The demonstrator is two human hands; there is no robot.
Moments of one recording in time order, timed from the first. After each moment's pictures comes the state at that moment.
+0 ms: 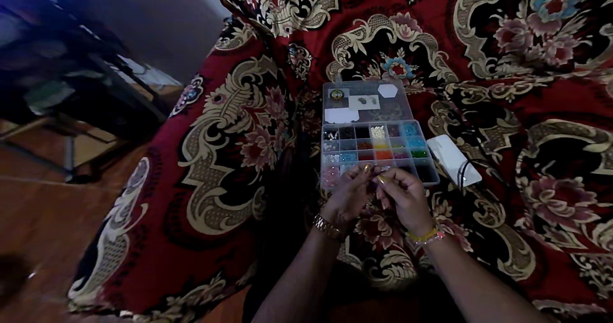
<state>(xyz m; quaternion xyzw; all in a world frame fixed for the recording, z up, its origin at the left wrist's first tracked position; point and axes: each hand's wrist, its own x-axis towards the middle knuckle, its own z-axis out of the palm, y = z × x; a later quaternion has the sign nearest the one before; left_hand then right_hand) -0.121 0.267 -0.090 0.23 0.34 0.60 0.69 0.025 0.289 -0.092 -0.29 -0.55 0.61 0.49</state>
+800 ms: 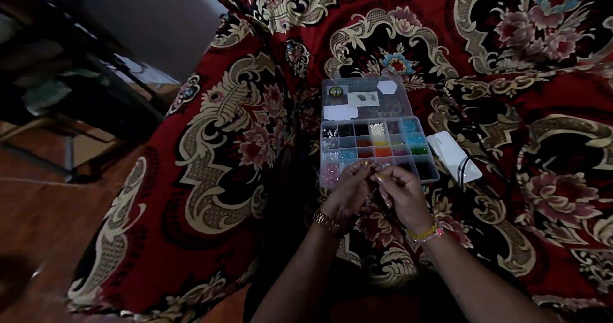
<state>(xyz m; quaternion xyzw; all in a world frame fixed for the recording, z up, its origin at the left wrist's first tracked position) -0.122 0.272 -0.097 0.25 0.33 0.60 0.69 0.022 0.289 -0.094 -0.30 -0.54 0.62 0.49</state>
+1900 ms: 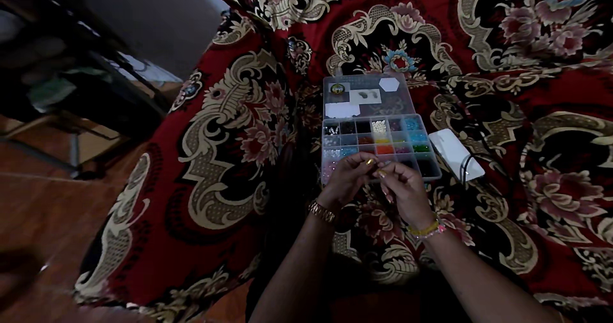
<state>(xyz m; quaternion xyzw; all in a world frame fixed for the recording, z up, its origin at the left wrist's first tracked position) -0.140 0.282 -0.093 0.35 0.37 0.56 0.65 0.020 0.290 -0.093 -0.33 -0.52 0.62 0.48</state>
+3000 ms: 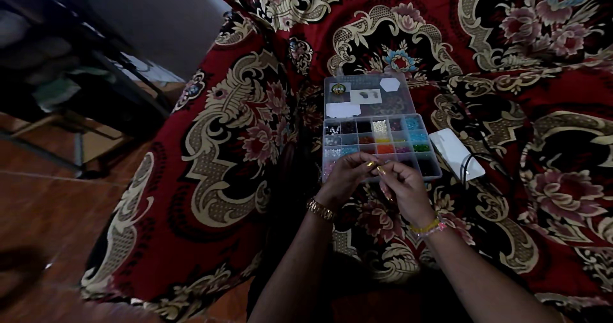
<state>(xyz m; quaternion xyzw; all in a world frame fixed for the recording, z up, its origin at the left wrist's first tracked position) -0.148 0.283 -0.094 0.40 0.36 0.55 0.64 0.022 0.293 -0.094 -0.33 -0.53 0.63 0.46</state>
